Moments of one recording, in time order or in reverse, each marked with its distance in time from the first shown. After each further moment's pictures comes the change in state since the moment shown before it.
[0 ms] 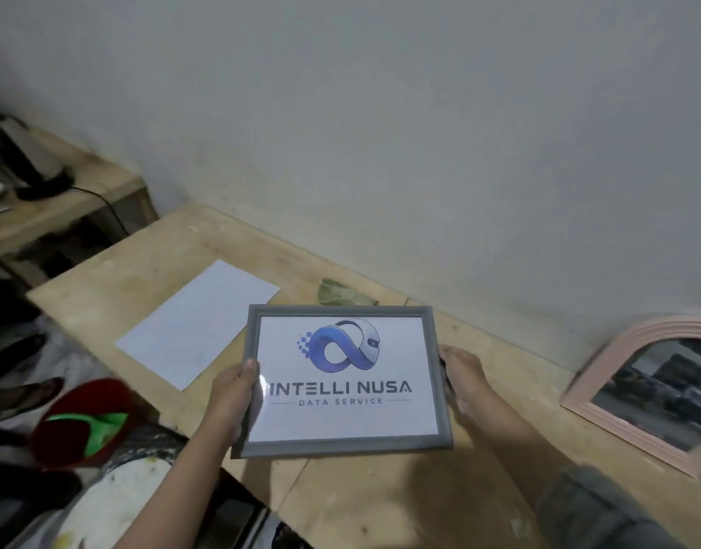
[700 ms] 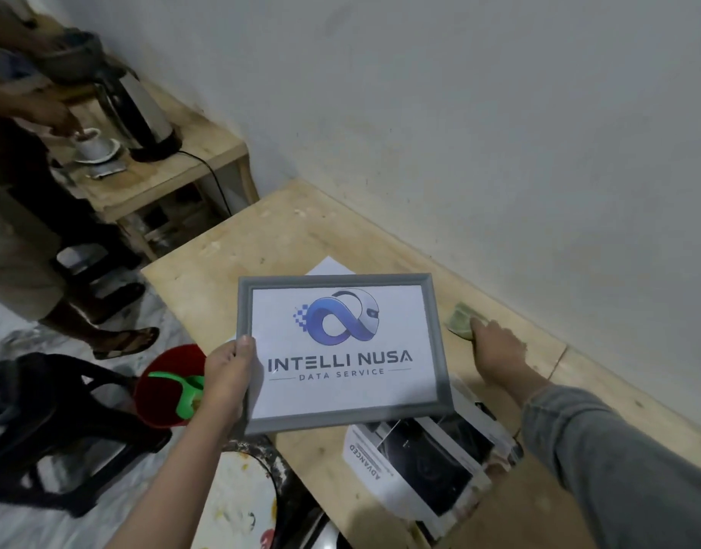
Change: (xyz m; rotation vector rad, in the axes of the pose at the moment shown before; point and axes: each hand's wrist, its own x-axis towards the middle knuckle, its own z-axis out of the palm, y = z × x) left_hand 0.164 0.009 -0.168 -0.059 0.307 0.030; right_hand 0.158 -0.039 0.218 -1.520 -0.052 -0.560
